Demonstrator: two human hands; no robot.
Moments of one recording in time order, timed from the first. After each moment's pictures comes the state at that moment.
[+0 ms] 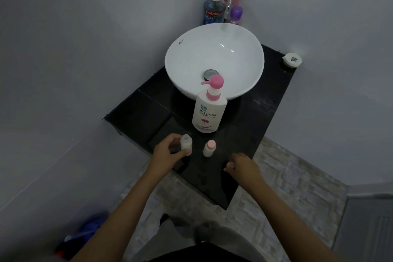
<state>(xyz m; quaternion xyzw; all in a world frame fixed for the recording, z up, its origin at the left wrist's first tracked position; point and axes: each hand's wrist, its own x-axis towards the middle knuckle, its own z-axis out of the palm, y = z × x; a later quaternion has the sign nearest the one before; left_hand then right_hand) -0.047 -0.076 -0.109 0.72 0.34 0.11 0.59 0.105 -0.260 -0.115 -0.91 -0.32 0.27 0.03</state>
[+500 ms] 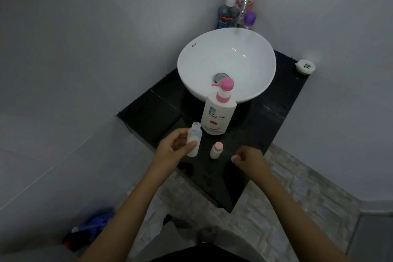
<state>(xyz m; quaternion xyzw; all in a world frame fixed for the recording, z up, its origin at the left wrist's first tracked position) -0.060 -0.095 -0.039 0.65 0.31 0.18 0.67 0.122 -0.249 -0.097 -0.91 -0.25 0.28 0.16</state>
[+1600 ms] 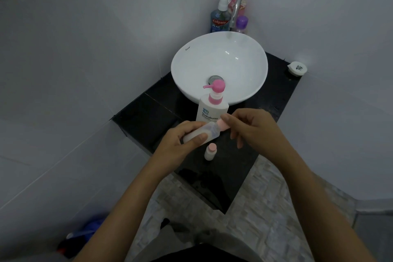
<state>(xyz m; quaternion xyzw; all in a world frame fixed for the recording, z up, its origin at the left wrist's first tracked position) -0.043 -0.107 0.017 0.74 0.21 0.14 0.62 0.108 -0.231 0.067 -0.78 -0.38 0.28 0.40</state>
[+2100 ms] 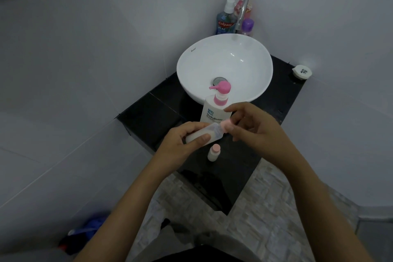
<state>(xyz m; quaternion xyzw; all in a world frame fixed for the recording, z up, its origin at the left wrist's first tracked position) -0.048 -0.106 0.023 0.73 0.22 0.15 0.63 0.100 -0.234 0.072 -0.76 -0.42 0.27 0.41</state>
